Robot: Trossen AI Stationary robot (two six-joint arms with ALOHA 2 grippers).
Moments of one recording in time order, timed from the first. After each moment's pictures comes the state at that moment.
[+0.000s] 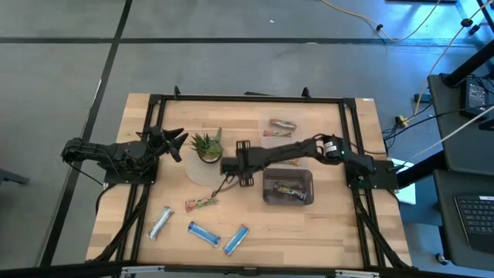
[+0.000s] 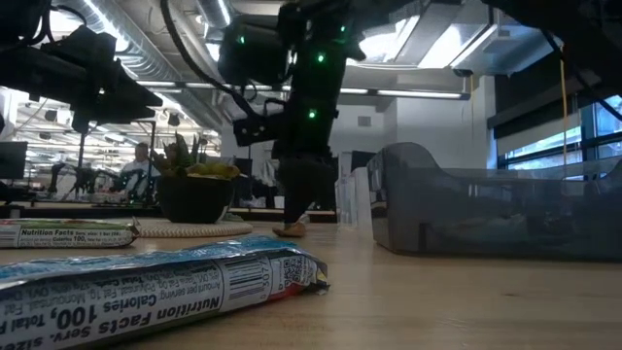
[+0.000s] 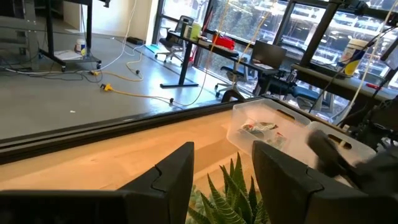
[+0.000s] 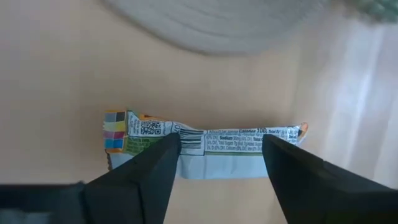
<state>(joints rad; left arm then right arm) -0.14 0.02 0.08 -0.18 -0.87 -0.40 0.07 2.36 1.90 -0.91 0.36 -0.11</state>
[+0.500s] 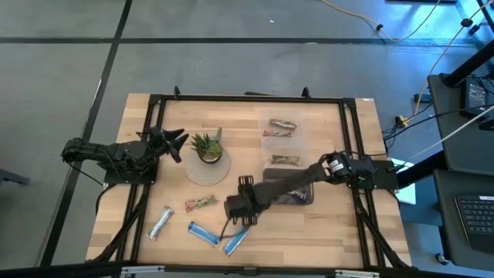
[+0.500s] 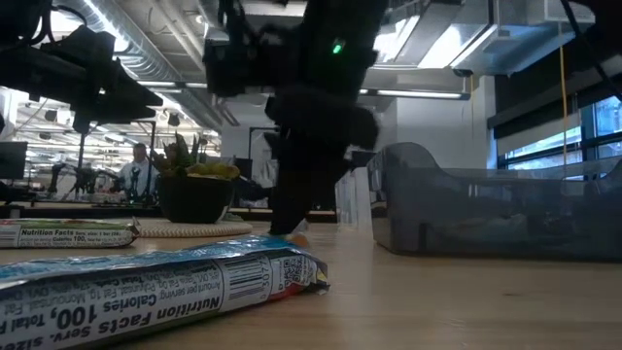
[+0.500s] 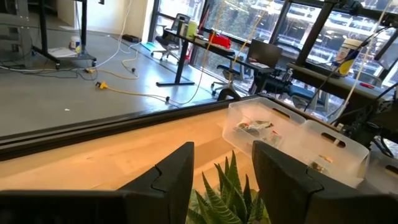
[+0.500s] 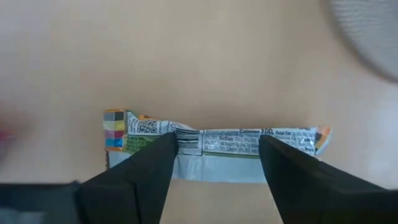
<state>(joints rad) -0.14 0.02 0.08 -0.18 -0.85 -0.41 0.34 2.36 1.90 -0.89 0.25 0.17</state>
